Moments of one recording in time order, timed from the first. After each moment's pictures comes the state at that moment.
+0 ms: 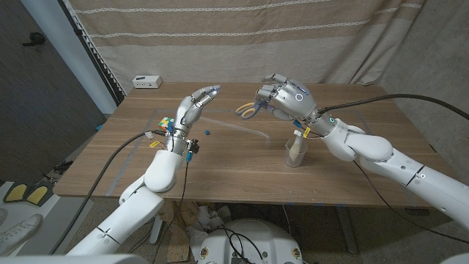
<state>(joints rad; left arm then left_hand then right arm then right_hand) 1.26 0.60 0.27 -1.98 -0.08 -0.30 0.38 0.37 -0.16 0.50 -0.18 0.24 0.62 -0.12 0.28 0.22 0.56 -0.18 0.24 0.25 0.25 -0.04 0.19 0.17 0.25 -0.04 0.19 0.17 -0.83 -0.92 -0.59 -1.89 -1.12 0.22 -0.71 1.32 0.03 0.19 -0.10 0.21 0.56 -0.15 1.20 0.57 0.63 -0.20 1.22 1.02 1.00 -0.14 0.39 0.80 0.34 -0.04 0.61 0.22</state>
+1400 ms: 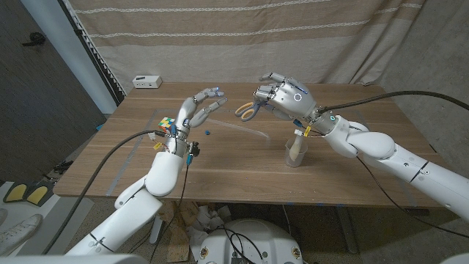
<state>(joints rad) 1.32 0.63 0.26 -2.12 0.06 -0.11 0.44 0.56 -0.18 0.48 -0.18 0.25 0.76 -0.11 0.30 0.20 0.47 -0.20 0.21 0.26 0.18 -0.04 0.18 0.17 0.23 -0.04 0.19 0.17 -0.80 -0.95 -0.60 -1.91 -1.19 0.21 -0.72 1.32 0.04 0.19 -0.09 0.21 0.55 -0.16 1.22 0.56 0.62 -0.20 1.22 1.01 1.01 -0.14 0.36 0.82 0.32 -0.04 0.66 0.21</state>
